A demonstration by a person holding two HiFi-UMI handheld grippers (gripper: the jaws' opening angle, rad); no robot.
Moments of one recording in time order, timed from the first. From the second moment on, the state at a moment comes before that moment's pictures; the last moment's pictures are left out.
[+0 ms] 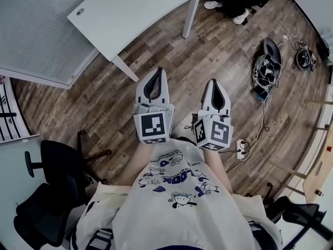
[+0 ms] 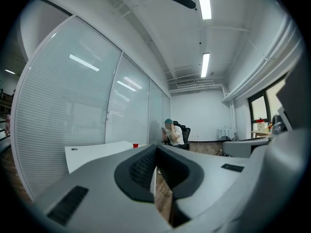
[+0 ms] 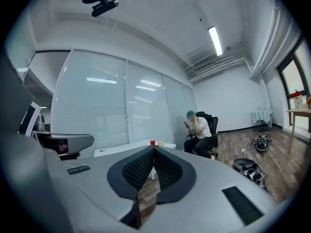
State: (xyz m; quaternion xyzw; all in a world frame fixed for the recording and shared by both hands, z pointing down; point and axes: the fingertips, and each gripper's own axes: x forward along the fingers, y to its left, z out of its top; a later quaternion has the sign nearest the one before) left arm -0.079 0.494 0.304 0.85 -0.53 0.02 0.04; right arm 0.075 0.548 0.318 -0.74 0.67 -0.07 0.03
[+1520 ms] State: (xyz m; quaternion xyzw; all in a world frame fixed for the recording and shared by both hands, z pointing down) left arm -0.061 0.323 0.328 0.85 -0.53 0.04 0.06; right arm 0.102 0.381 0.334 -0.75 0.66 -0.09 0.03
